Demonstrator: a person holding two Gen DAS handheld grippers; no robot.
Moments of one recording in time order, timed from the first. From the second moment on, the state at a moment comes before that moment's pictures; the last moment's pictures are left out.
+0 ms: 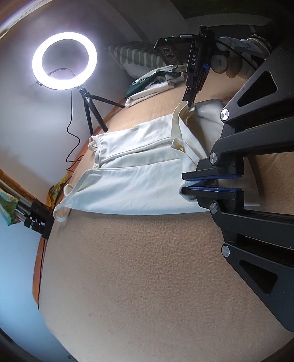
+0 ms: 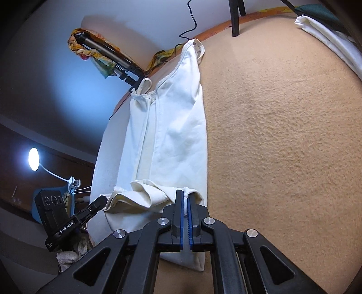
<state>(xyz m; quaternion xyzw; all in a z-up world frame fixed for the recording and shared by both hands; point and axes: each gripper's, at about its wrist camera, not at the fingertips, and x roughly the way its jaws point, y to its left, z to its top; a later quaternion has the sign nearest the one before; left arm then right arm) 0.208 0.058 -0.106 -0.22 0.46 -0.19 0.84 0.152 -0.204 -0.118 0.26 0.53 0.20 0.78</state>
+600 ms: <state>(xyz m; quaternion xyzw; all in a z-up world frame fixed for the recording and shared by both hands) 0.193 0.036 -0.095 -0.12 0.45 -0.22 0.86 0.126 -0.163 -0.099 0.15 0.50 0.29 0.80</state>
